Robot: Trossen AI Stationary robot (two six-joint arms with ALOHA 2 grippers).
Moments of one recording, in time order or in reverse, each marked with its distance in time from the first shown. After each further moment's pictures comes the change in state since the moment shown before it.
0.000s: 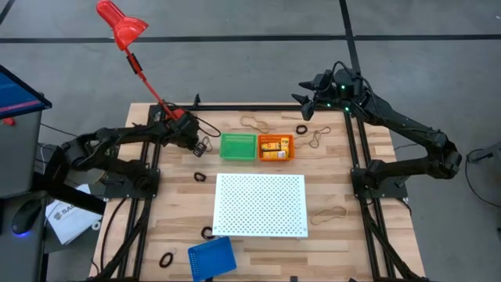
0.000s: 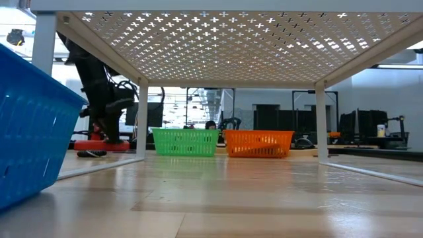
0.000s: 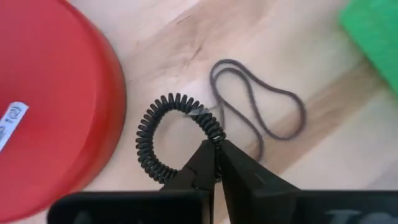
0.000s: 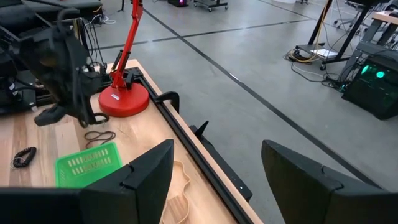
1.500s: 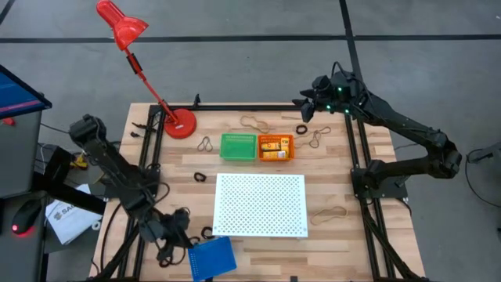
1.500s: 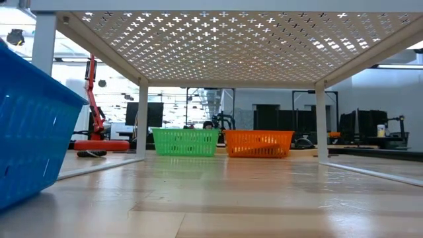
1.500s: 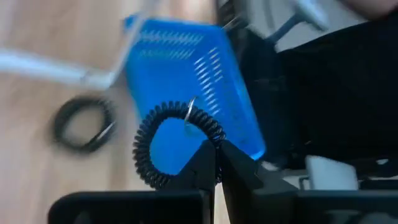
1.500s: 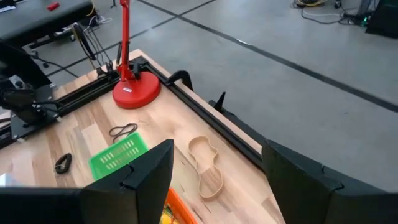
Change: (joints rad) left arm -1.578 -0.100 0.000 0.363 -0.135 -0.734; right arm 0.019 0.000 0.000 -0.114 0.002 0.262
